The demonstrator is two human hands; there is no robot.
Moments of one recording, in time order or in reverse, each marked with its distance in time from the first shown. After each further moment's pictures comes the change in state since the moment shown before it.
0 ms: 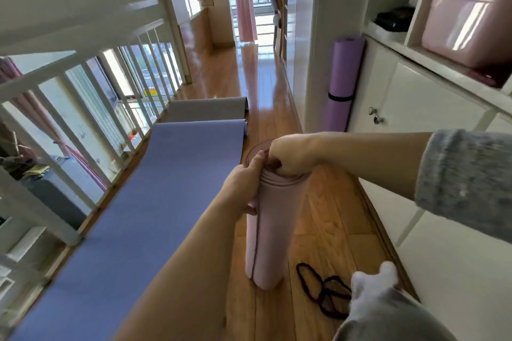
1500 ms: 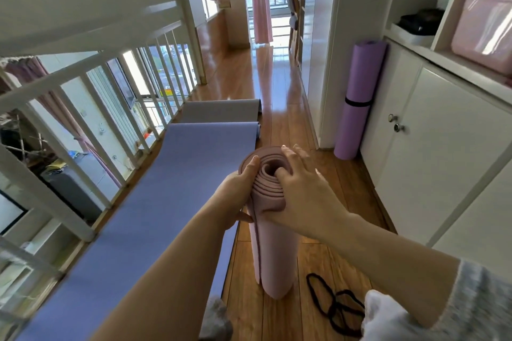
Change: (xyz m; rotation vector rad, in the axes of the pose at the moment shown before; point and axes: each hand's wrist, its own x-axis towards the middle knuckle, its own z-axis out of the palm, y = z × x) left_hand -0.004 0.001 -0.029 -0.057 -0.005 0.023; right_hand -0.002 -0.030 0.076 0.238 0.625 0.183
